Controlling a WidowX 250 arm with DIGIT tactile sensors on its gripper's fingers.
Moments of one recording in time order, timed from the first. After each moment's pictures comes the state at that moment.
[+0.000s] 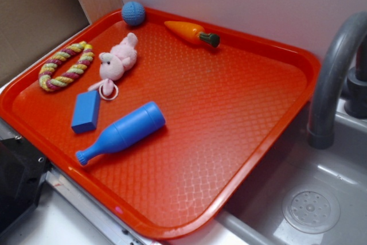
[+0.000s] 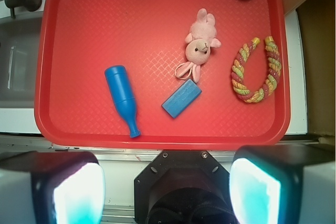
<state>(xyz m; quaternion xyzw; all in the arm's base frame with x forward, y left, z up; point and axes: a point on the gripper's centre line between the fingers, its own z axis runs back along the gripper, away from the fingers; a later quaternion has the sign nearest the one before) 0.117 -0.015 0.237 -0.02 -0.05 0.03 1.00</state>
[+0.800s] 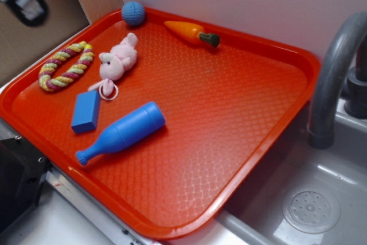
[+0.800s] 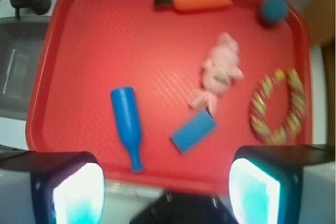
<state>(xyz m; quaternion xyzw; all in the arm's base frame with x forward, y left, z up) 0.158 -0.044 0.195 -0.01 -0.09 -0.06 0.99</state>
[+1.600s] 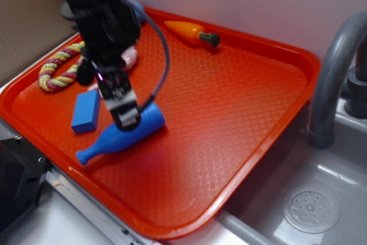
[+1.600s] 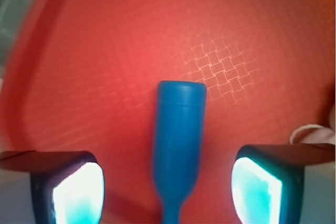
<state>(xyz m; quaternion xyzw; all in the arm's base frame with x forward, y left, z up) 0.183 -0.088 0.073 -0.01 0.03 -0.17 0.99</state>
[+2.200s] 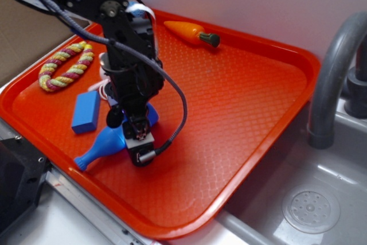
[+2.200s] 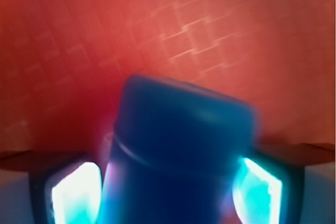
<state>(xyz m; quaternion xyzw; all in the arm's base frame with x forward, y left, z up) 0.185 -0.084 0.019 0.05 0.06 -0.18 0.98</state>
